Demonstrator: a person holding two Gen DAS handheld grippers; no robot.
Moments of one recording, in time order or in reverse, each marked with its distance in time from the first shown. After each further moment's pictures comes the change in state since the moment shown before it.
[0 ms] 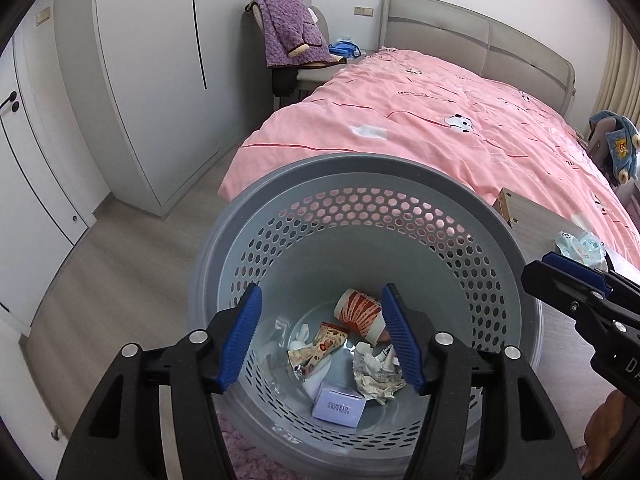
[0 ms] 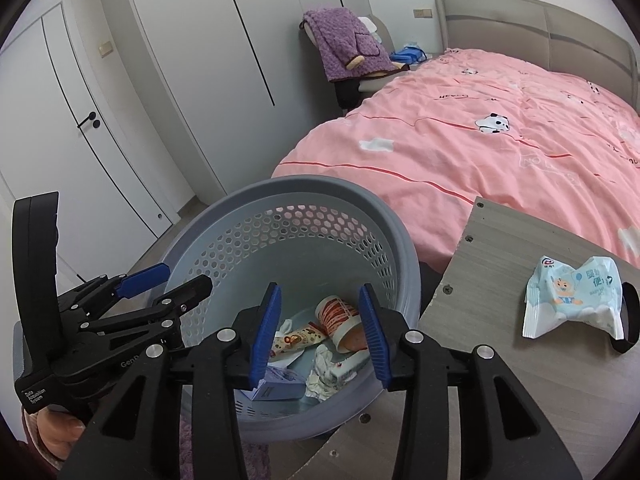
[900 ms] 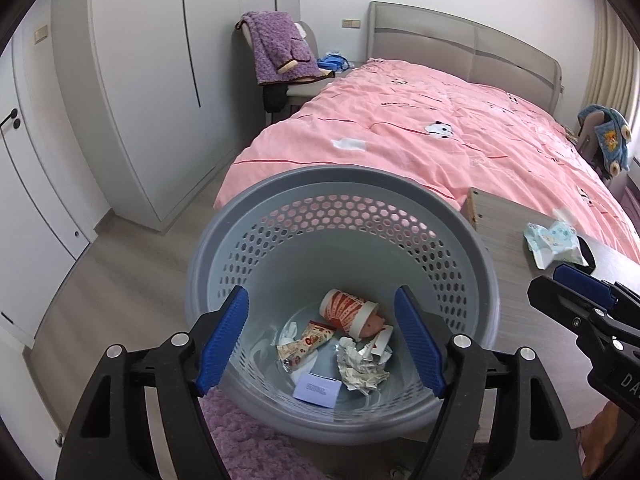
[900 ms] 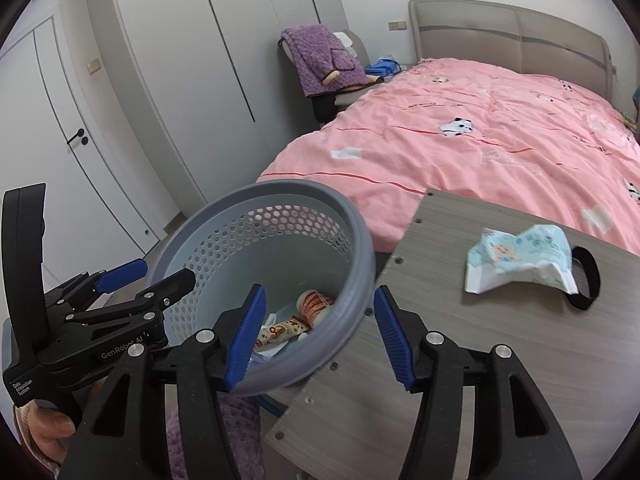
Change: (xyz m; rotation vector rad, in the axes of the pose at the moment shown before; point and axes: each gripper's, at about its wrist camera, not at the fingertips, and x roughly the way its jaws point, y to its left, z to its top) left arm -0.040 -0.028 -0.013 0.048 -0.050 -0.007; right arm -0.051 -0.013 -0.028 0.050 -0.061 -0.069
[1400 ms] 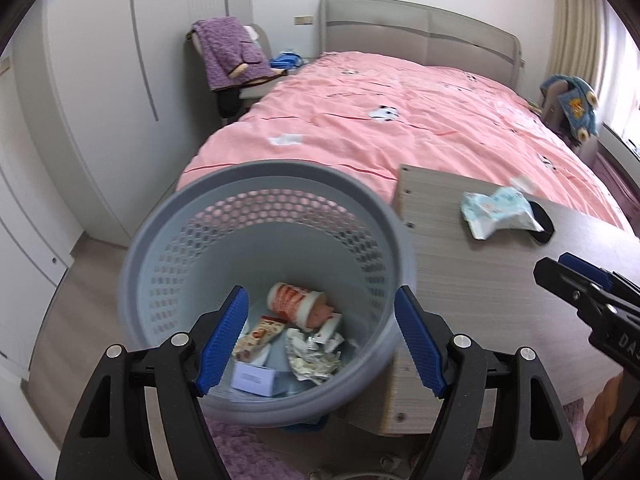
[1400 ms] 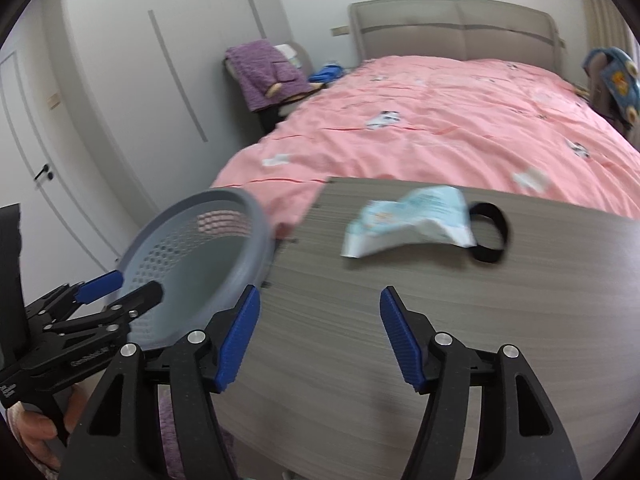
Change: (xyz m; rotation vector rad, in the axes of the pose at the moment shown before) left arm -0.009 -0.064 -0.013 0.118 0.012 -0.096; right arm -0.040 -0.077 -0.029 0.136 -0.040 -0.132
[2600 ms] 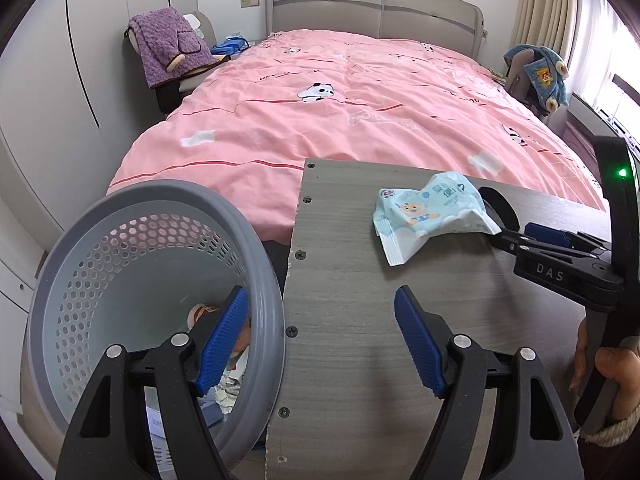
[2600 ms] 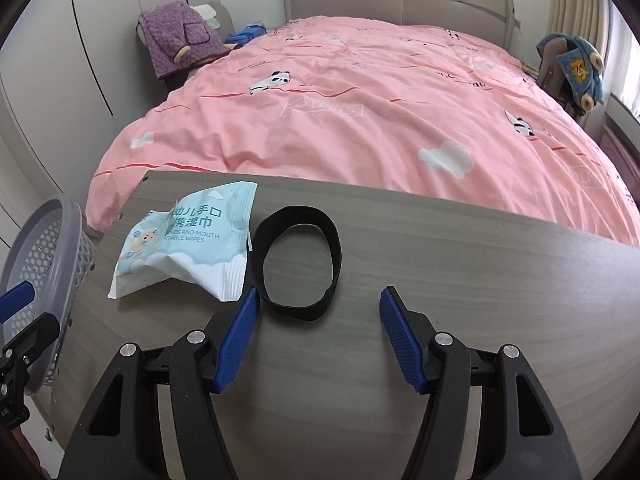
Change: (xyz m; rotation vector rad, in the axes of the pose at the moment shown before) left arm 0.069 -0.086 0.042 0.086 0.083 -0.120; right arm 0.076 -0.117 0.045 0.010 0.154 -0.275
